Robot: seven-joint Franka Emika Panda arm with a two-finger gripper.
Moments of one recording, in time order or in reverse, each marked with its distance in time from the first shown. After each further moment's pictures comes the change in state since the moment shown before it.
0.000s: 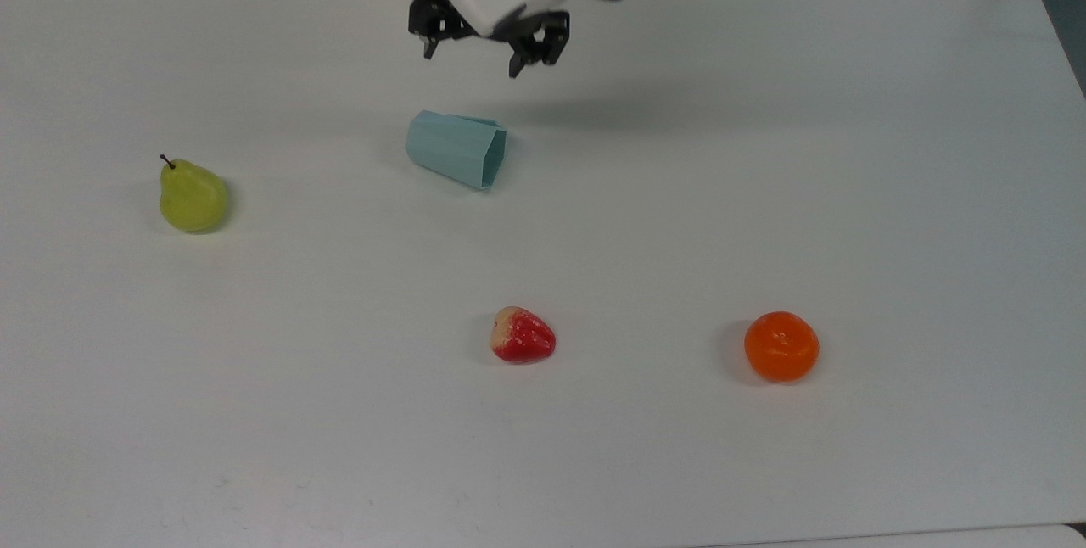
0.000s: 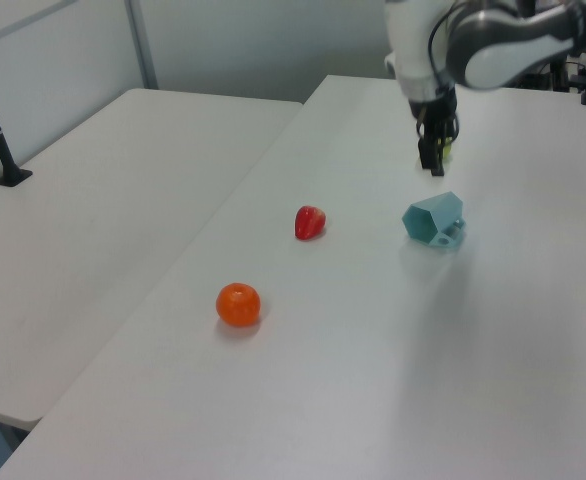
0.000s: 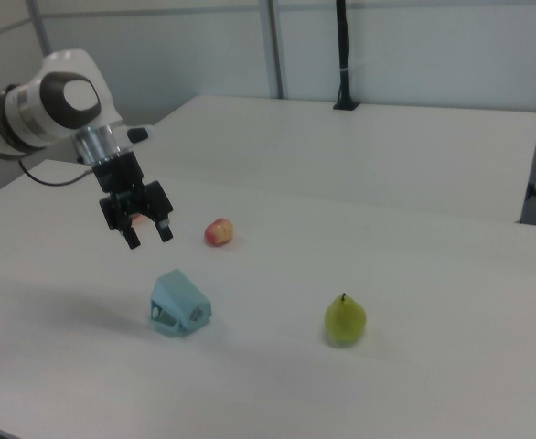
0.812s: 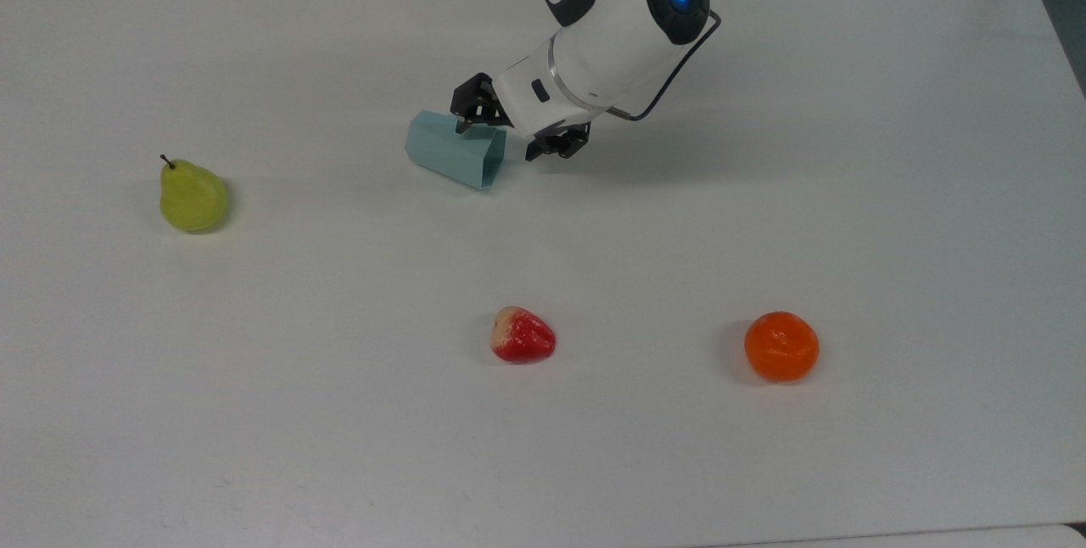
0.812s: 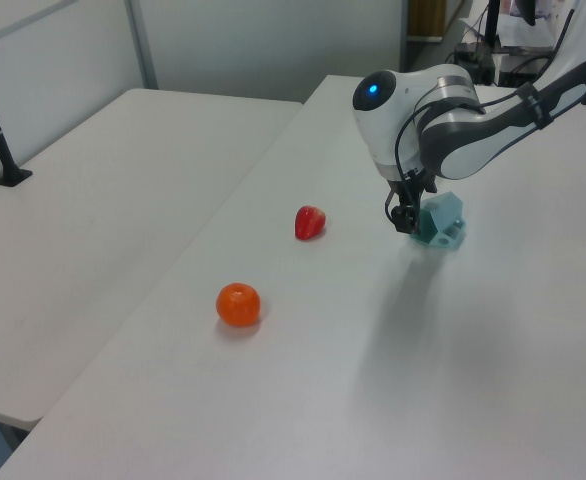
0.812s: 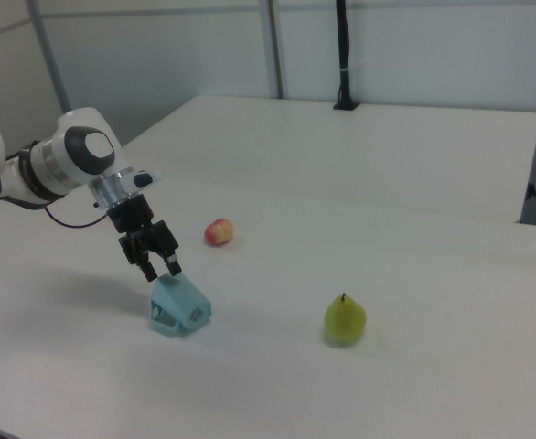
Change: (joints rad) arm 0.046 0.199 0.004 0.007 -0.091 0.120 0.270
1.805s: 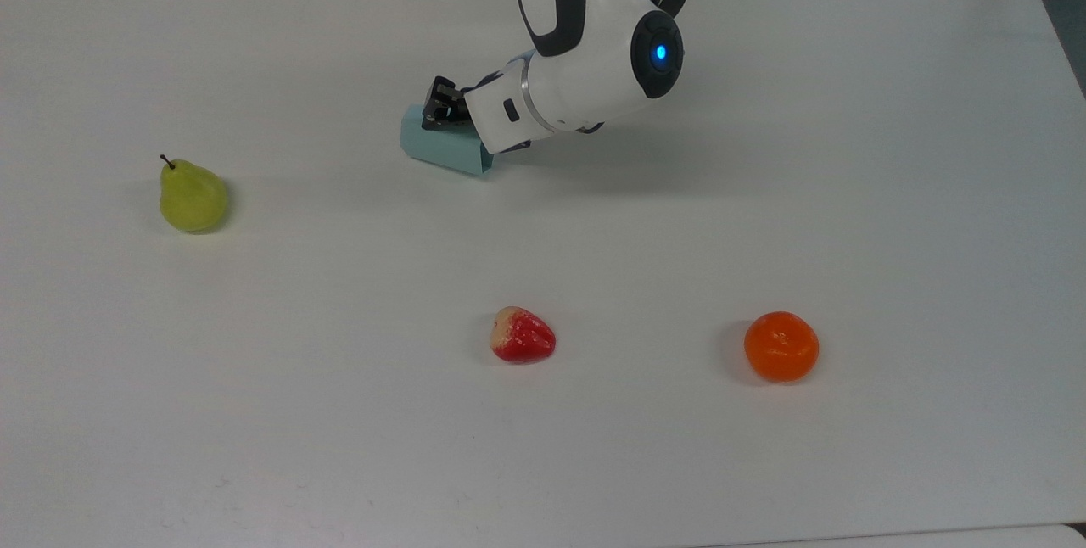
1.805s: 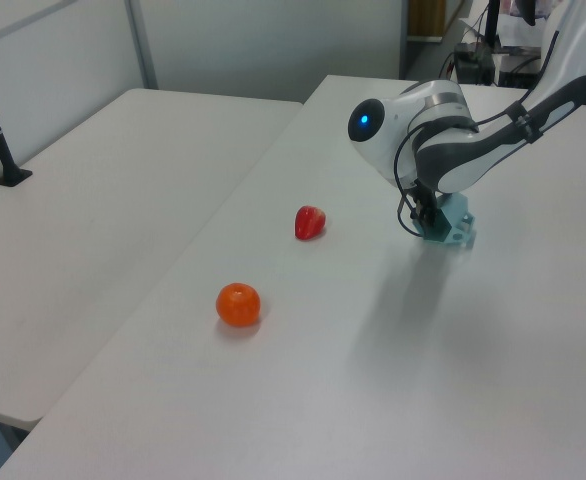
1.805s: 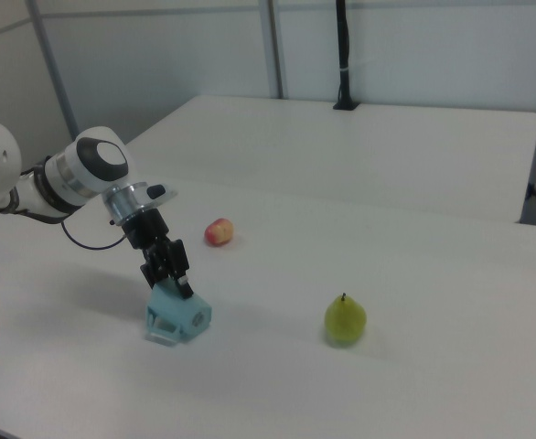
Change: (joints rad) arm -0.021 0.055 -0.002 0.017 -0.130 -0.151 0.003
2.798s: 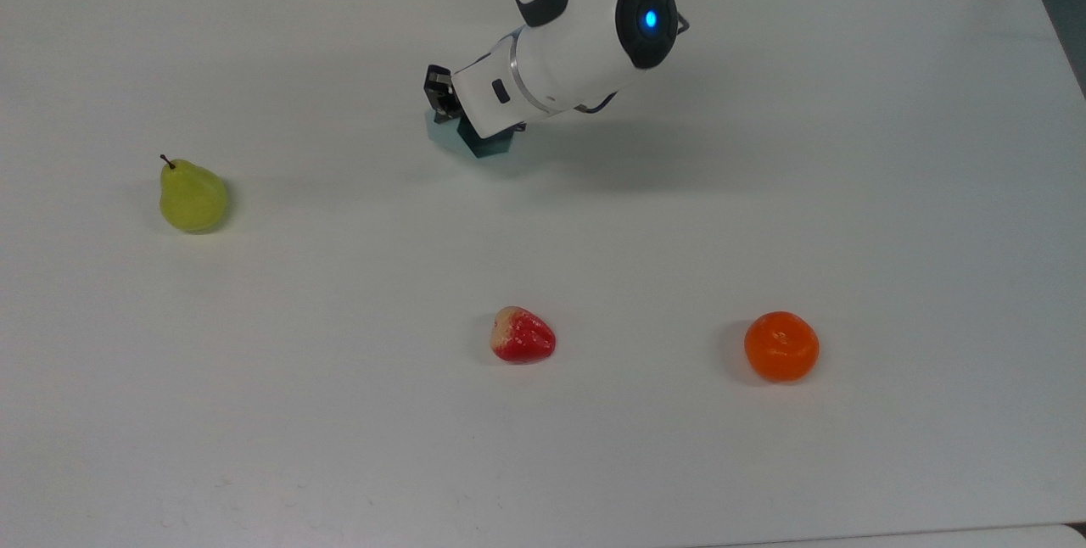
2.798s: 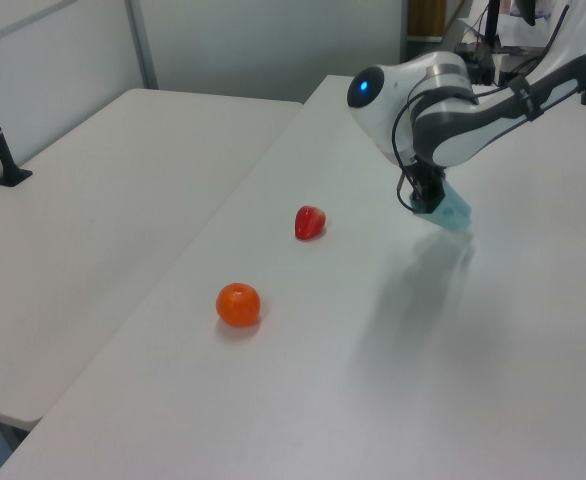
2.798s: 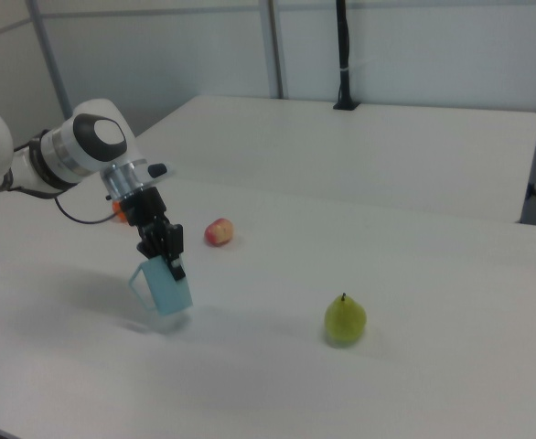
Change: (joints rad) arm -0.017 -0.045 0.000 0.044 0.076 -0.007 -0.104
